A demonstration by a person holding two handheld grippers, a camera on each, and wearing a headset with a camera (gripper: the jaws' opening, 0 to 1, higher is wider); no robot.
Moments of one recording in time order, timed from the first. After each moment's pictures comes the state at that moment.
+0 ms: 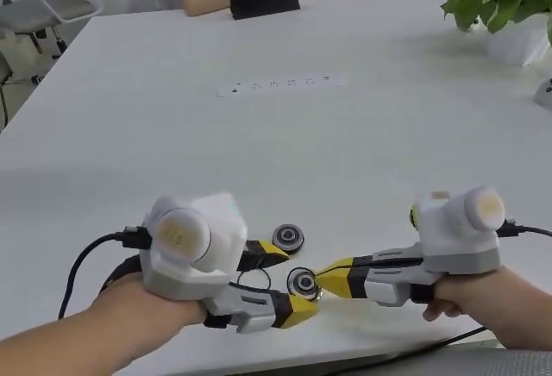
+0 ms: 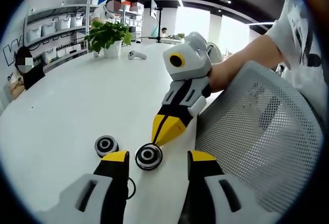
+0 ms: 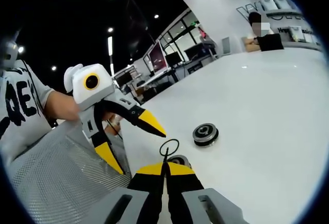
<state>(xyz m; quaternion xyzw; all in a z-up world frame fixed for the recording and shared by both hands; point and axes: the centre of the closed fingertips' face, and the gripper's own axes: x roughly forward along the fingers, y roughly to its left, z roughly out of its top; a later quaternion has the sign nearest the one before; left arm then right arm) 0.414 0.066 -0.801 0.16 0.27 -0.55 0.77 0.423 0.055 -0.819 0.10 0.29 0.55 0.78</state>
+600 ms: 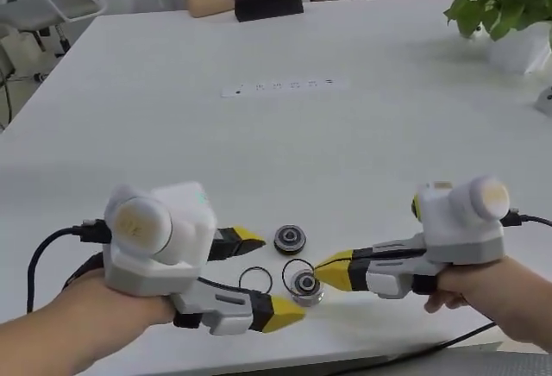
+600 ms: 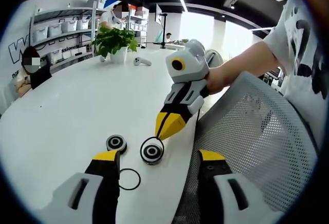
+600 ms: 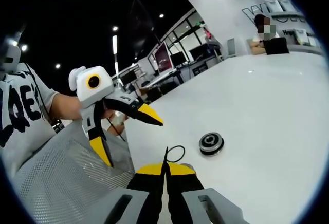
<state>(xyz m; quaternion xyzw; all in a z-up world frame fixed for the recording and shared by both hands) 0.413 0.091 -0.775 0.14 0.26 -0.54 0.79 0.424 0.061 -0.800 0.09 0.28 0.57 0.77</state>
